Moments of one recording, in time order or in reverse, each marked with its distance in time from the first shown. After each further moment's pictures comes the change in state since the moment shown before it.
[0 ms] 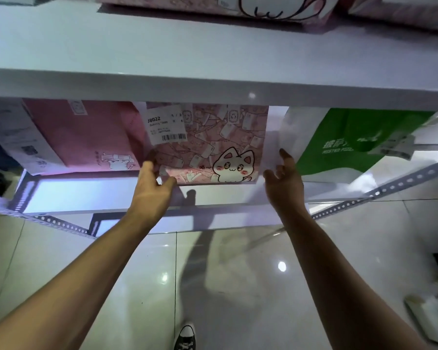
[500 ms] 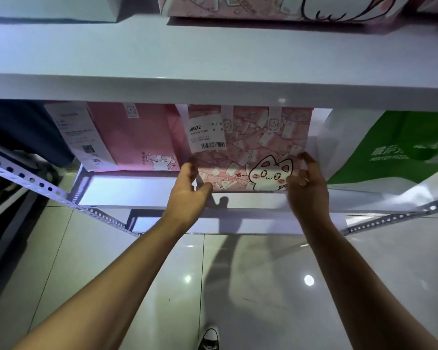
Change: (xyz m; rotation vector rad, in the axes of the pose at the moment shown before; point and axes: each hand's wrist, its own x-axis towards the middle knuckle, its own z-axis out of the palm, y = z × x) left_hand -0.012 0.001 -0.017 -0.030 -0.064 0.003; right_hand -0.020 -0.015 0.030 0.024 0.010 -0.091
